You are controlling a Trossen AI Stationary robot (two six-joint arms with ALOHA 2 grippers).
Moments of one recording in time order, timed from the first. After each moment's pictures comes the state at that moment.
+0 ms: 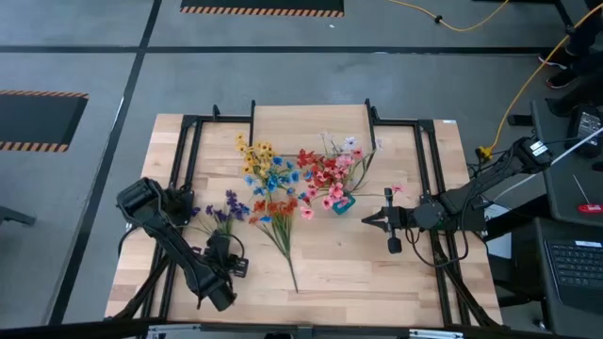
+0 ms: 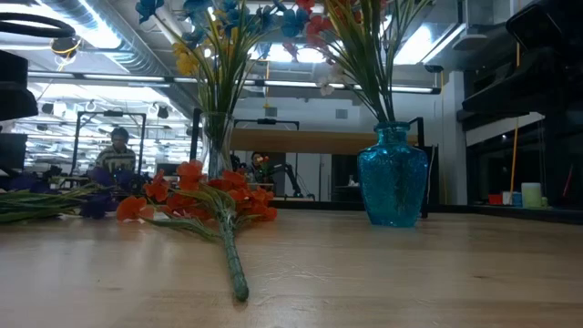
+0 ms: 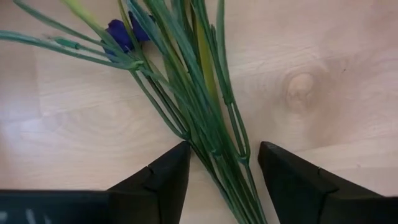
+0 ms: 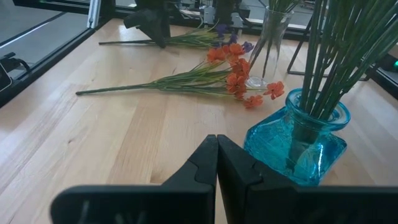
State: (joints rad) left arm -0.86 1.90 1.05 -1.01 -0.34 -2.32; right arm 0.51 0.85 0.17 0.34 0.48 0.07
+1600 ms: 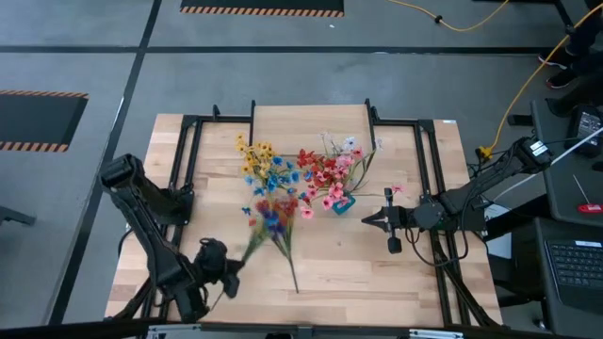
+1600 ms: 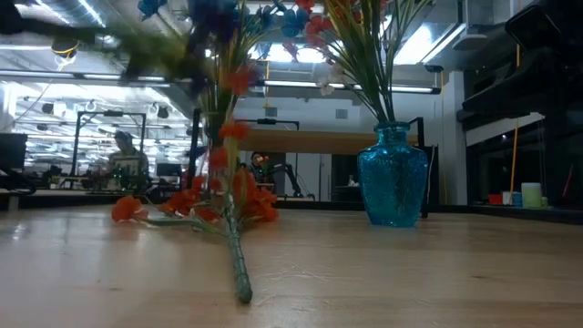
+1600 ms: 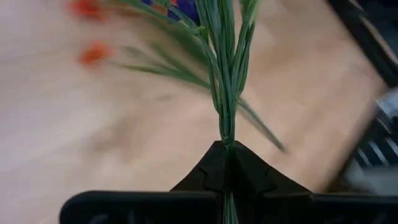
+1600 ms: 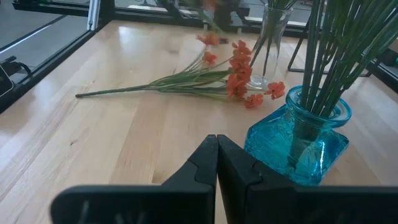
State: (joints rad) left arm -1.01 1.59 1.08 -0.86 -0.85 -2.02; right arm 0.51 0.85 0.17 0.34 0.48 0.10
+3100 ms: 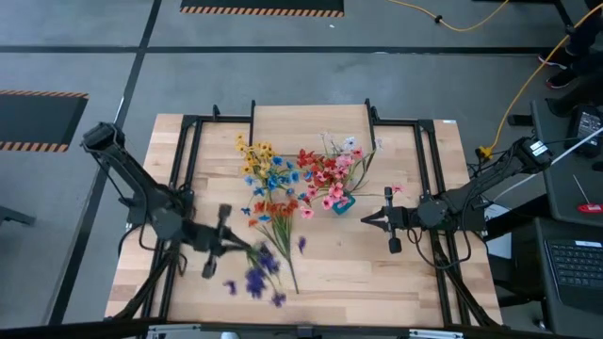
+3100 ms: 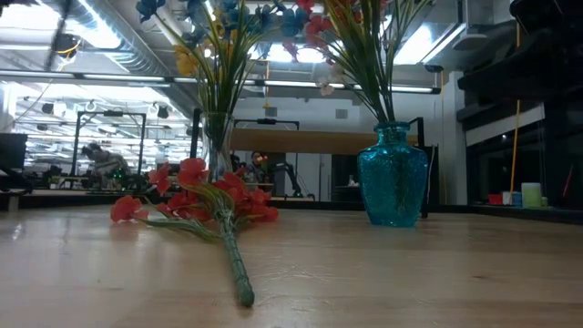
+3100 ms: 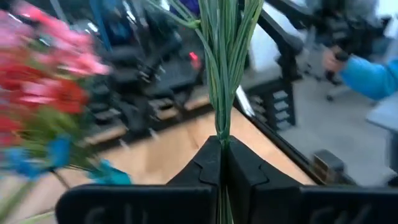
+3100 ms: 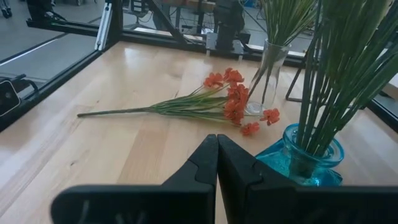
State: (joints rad) left arm -0.78 1.02 0.50 0.47 -0.59 0.22; right arm 0.51 0.85 0.17 0.44 0.47 -0.01
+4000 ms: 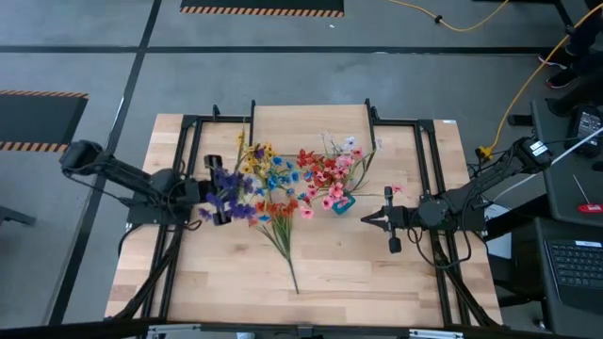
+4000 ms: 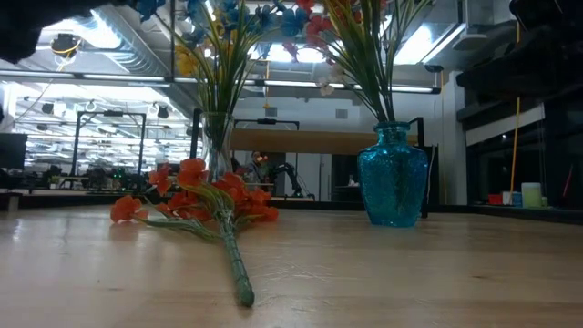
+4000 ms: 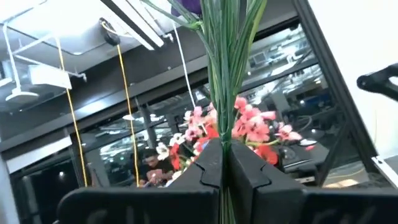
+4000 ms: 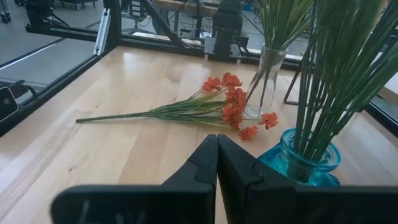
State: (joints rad) left arm -0.26 0.82 0.19 1.14 -0.30 0.50; right arm 0.51 0.85 0.17 0.46 0.48 -0.01
